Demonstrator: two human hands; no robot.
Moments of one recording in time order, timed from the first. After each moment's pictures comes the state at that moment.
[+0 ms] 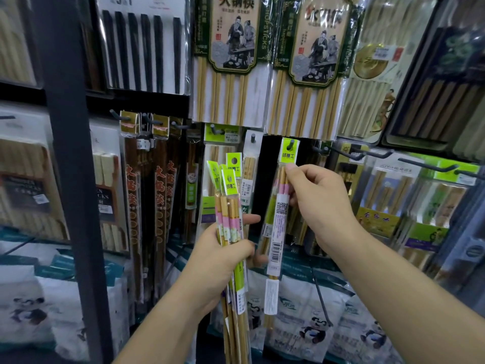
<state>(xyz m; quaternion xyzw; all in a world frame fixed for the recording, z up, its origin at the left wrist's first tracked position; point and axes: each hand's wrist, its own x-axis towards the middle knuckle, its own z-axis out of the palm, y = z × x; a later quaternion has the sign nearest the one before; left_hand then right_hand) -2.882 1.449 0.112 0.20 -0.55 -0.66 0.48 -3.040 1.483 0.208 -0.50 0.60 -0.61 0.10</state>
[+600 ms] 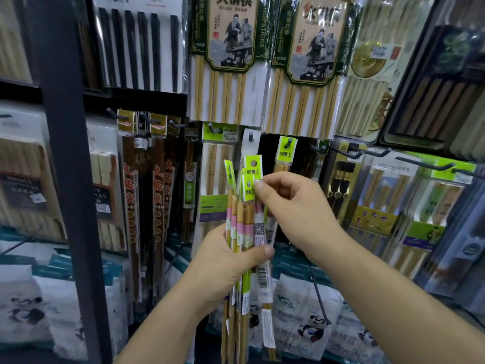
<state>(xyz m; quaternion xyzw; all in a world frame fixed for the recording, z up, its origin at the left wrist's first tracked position) -2.883 1.453 0.114 0.20 -0.62 -0.61 0.45 -3.016 1.497 0.200 -0.60 0.55 -0.56 0.13</state>
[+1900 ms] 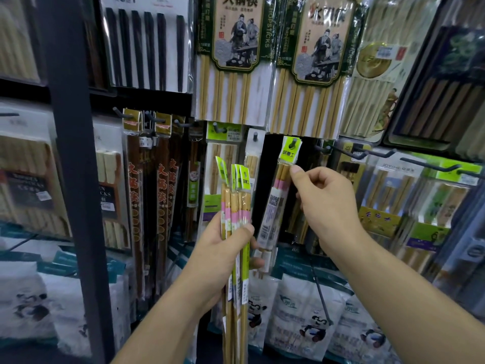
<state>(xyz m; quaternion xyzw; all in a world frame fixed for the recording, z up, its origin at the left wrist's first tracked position) -2.879 1.453 0.116 0.19 -0.51 -0.68 0.49 -3.044 1.489 0.201 -0.47 0.62 -0.62 0.05</state>
